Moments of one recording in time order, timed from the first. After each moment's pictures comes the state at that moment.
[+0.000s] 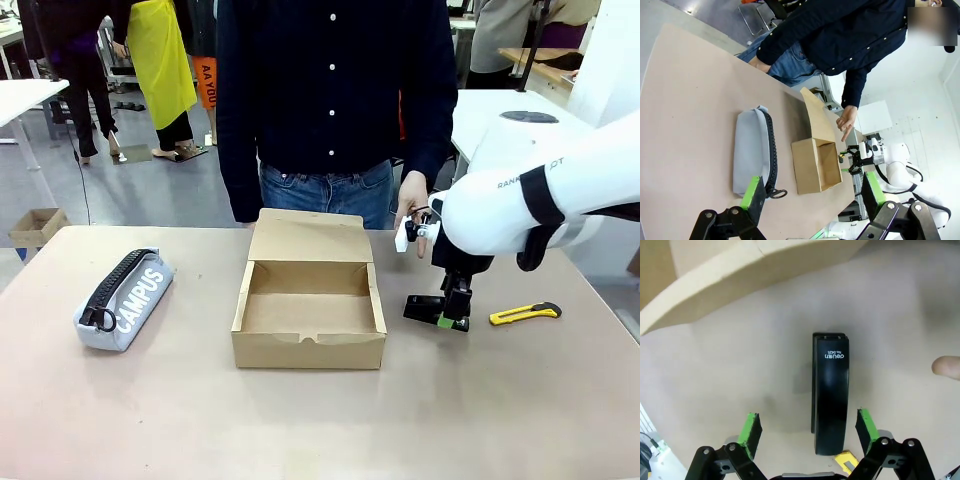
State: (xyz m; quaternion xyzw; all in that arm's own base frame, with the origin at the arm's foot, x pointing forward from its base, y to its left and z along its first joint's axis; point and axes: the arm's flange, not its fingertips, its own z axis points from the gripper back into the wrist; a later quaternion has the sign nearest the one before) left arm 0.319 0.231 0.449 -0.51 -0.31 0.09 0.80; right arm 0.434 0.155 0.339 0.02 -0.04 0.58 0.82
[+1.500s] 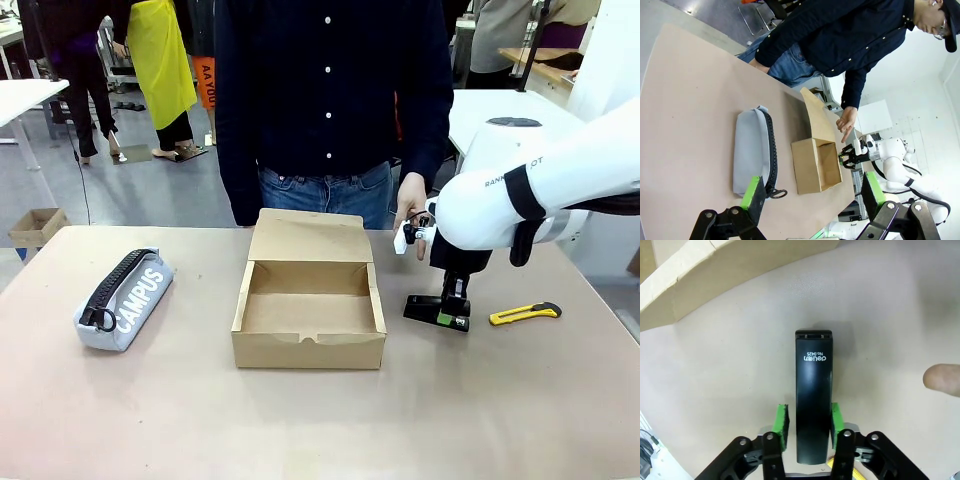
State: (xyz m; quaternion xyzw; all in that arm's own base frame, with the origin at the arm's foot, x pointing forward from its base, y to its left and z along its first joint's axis) left arm 0.319 0.231 0.449 -0.51 -0.31 0.09 0.80; right arm 0.454 0.152 0.326 0.02 -0.02 0.57 0.82
